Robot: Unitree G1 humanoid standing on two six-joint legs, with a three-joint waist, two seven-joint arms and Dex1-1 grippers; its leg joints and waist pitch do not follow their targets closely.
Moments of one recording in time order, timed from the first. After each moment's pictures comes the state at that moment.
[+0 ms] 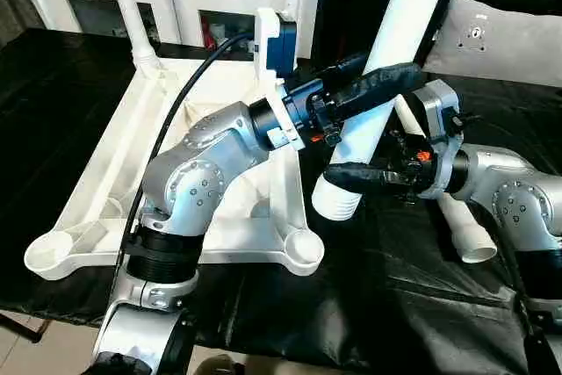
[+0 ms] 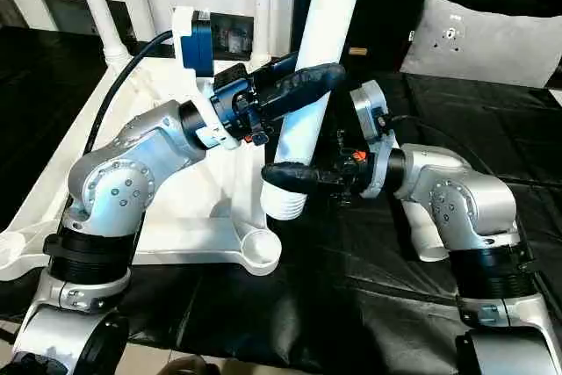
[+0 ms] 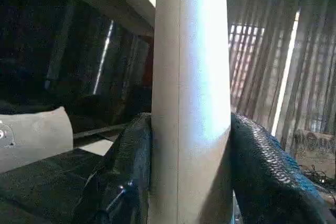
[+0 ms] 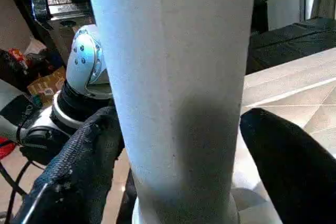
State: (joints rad) left arm -0.70 0.05 -0.06 -0.07 -0.72 0.59 -0.74; right arm -0.55 -0.50 0.03 0.06 0.70 0.70 1.25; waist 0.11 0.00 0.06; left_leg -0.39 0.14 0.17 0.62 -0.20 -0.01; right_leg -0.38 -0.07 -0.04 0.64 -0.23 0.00
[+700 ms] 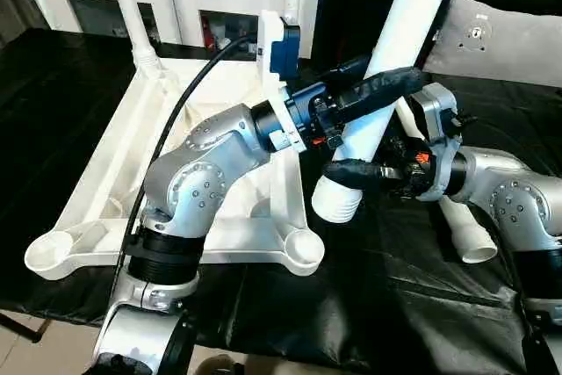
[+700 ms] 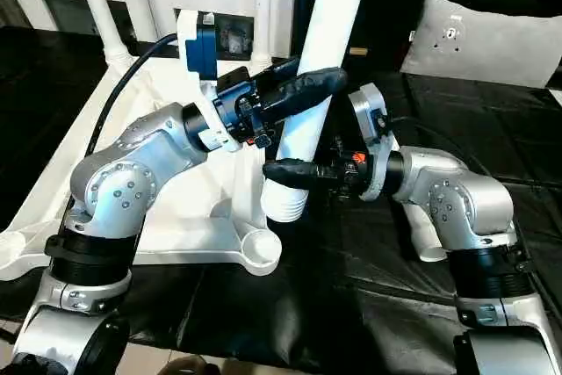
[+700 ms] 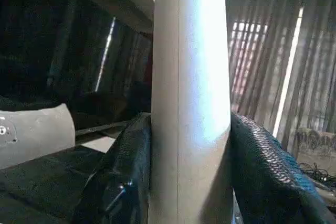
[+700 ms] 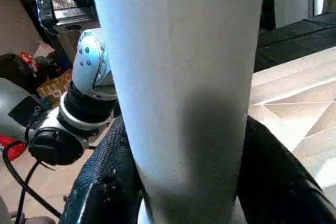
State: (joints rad) left arm -0.70 0.05 -0.07 -0.07 -0.71 0.59 -0.73; right arm -0.55 -0.50 0.03 0.08 0.71 0.71 1.27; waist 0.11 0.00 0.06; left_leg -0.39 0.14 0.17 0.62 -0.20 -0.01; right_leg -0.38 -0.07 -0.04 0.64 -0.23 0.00
